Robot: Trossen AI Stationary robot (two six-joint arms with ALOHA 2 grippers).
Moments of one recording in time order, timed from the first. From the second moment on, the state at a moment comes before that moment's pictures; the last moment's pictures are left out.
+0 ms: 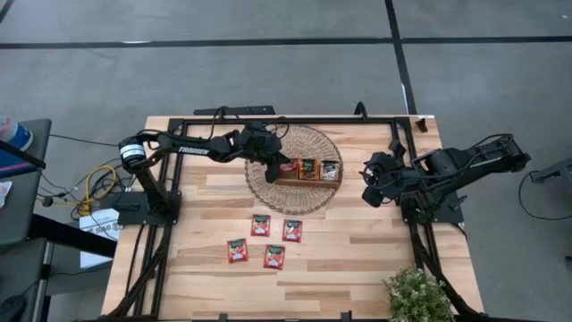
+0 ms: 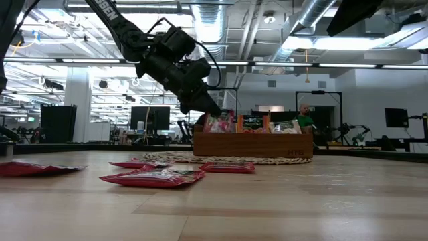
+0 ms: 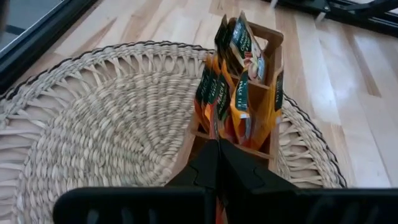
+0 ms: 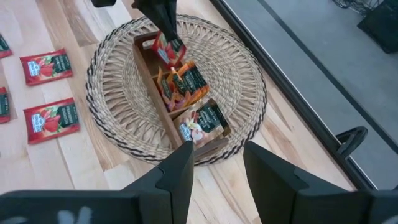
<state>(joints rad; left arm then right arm) 0.43 1.73 0.95 0.23 0.29 -0.01 0.31 1.03 1.14 -1.16 0.65 0.53</state>
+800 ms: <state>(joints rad) 0.43 1.73 0.95 0.20 0.25 0.04 0.31 1.03 1.14 -1.14 0.65 0.52</state>
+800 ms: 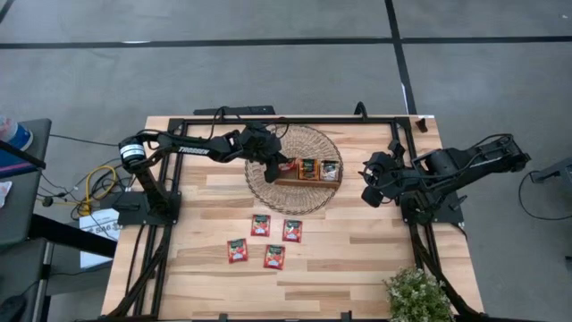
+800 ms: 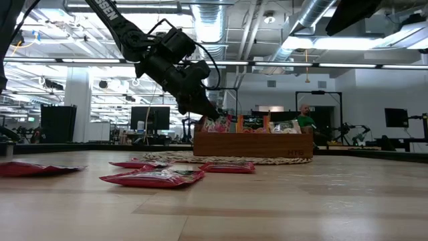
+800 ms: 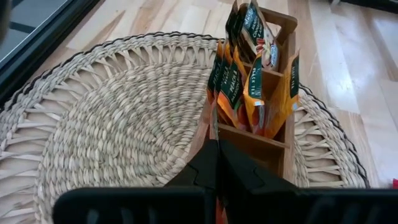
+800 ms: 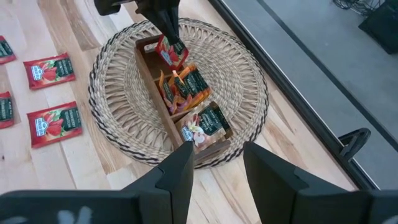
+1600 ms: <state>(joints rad) 0.42 1.72 0.95 0.20 0.22 0.04 0.31 1.03 1.14 -1.14 0.65 0.52</state>
